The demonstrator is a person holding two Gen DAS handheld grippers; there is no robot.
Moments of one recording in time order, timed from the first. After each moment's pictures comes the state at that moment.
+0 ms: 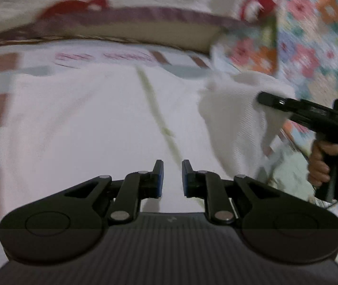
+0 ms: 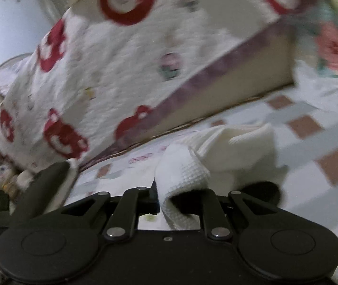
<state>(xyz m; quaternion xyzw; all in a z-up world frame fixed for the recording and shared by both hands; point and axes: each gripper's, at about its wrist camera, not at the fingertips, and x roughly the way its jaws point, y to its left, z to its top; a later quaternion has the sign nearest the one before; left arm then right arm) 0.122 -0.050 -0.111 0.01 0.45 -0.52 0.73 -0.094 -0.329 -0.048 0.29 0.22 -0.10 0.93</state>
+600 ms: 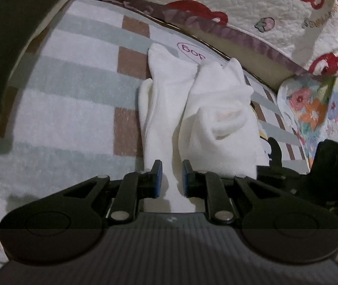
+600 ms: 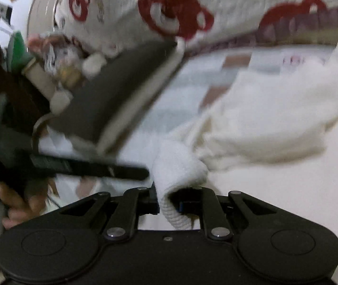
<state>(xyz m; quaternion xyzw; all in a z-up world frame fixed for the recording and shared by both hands) 0.167 0.105 -0.156 -0.10 0.51 -0.39 0.76 0.063 -0.118 -0.128 0.20 0.39 0.14 0.89</state>
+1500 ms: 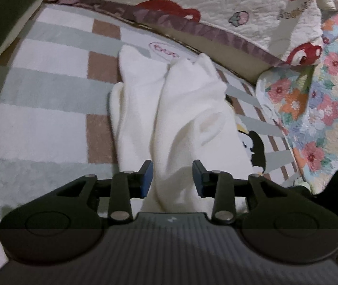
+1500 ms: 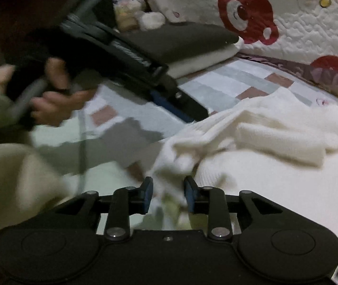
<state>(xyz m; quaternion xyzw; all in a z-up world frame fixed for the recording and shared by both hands) 0.164 0.090 -0.149 -0.10 0.49 -0.45 0.74 -0.020 -0.095 -0.093 0.02 0.39 0.24 0.89</state>
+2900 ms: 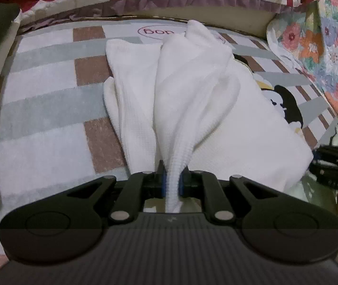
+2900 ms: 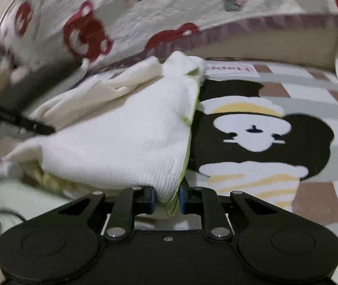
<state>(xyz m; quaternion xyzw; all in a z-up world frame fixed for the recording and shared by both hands) 0.141 0.049 -0.160 0.07 0.46 -0.45 0.77 -0.100 -0.178 -0.140 0.12 0.34 -0.09 0.93</state>
